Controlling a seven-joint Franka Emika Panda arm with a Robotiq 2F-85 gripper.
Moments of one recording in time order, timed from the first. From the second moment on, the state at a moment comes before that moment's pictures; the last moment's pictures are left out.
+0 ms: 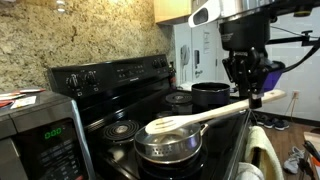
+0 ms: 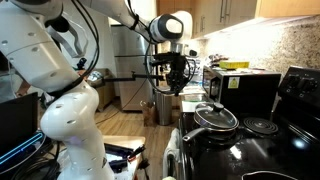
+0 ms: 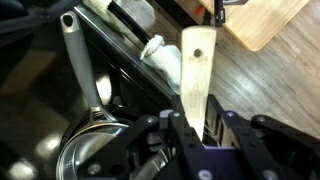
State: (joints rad) arm 0.34 -0.37 0.28 -2.32 0.02 1.78 -0.13
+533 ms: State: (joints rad) arm 0.28 -0.27 0.29 -2.24 -0.14 1.72 0.07
